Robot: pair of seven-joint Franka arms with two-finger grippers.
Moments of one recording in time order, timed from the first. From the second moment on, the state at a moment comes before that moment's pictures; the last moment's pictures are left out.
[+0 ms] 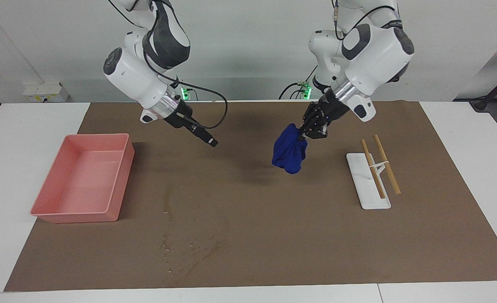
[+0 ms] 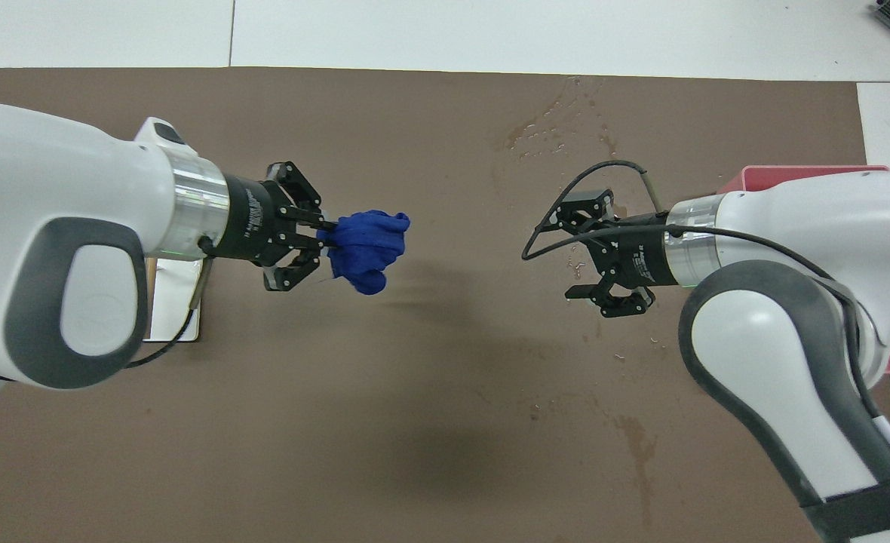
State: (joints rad) left arm -0.33 0.04 -0.07 -1.80 -0.54 2.04 -1.66; right arm -0.02 0.01 0.26 -1.97 0.74 2.14 0.97
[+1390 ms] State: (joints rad) left arm -0.57 0.04 -0.06 -1.86 -0.61 2.40 -1.89; right arm 0.20 0.12 0.25 -1.98 1.00 2.50 1.08
